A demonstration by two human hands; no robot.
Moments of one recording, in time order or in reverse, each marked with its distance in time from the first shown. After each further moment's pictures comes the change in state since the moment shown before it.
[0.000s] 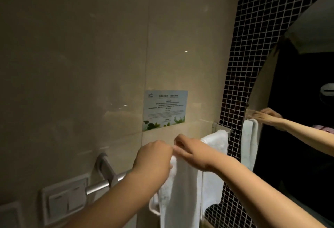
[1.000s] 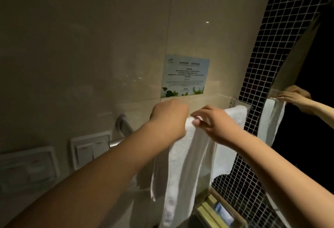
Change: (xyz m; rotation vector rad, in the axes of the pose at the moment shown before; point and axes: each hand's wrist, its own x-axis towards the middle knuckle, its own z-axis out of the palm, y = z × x) left_hand -0.003 -0.013 -0.012 -0.043 0.073 0.034; right_hand -0.013 -0.001 0.006 -0.088 0.198 -0.023
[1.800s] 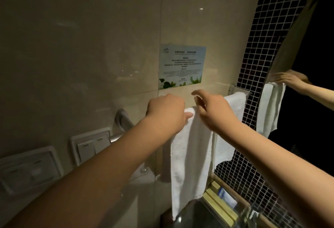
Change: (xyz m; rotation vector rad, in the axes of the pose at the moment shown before) left_hand 0.003 -0.004 0.010 0.125 -0.040 -0.033; right_hand 0.005 -0.017 0.013 -0.045 0.279 0.131
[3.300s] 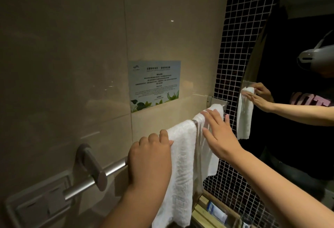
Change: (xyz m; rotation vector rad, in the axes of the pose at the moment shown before) left_hand -0.013 0.021 0.061 0.021 0.162 -0.016; right_hand -0.032 0.113 0.022 -0.006 -0.103 0.200
